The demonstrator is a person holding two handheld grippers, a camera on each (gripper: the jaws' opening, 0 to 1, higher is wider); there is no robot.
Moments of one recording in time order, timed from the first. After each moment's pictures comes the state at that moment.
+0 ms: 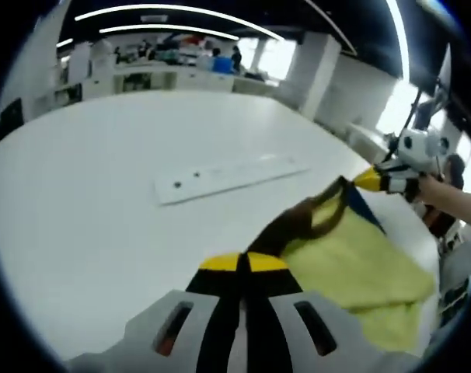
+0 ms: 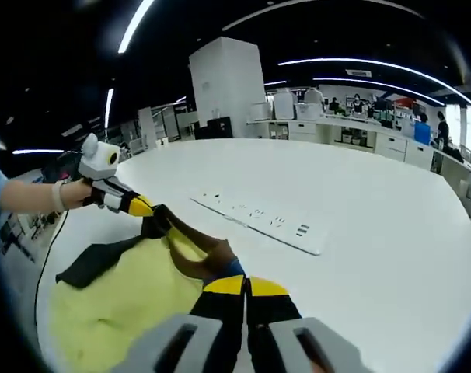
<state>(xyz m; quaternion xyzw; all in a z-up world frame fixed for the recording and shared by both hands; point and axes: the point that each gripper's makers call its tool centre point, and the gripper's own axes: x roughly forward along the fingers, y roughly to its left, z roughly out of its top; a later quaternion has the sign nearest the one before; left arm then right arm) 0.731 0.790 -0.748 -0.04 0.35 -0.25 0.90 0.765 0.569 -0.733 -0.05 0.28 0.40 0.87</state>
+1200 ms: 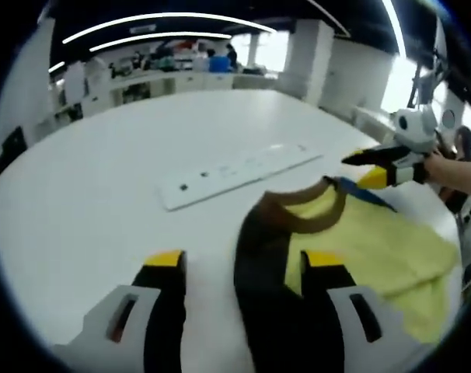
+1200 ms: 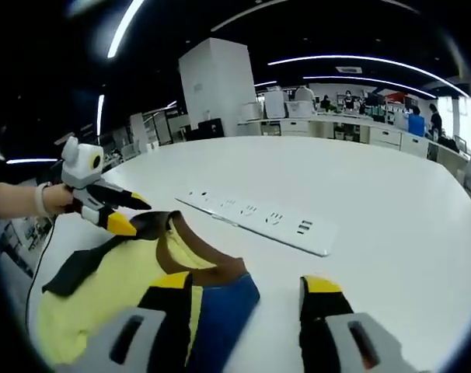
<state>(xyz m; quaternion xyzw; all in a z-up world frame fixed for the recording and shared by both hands) 0.739 0.796 -0.755 0.03 0.33 -0.25 0.91 0.776 0.590 -0.750 -0.04 0.27 0.39 0.88</state>
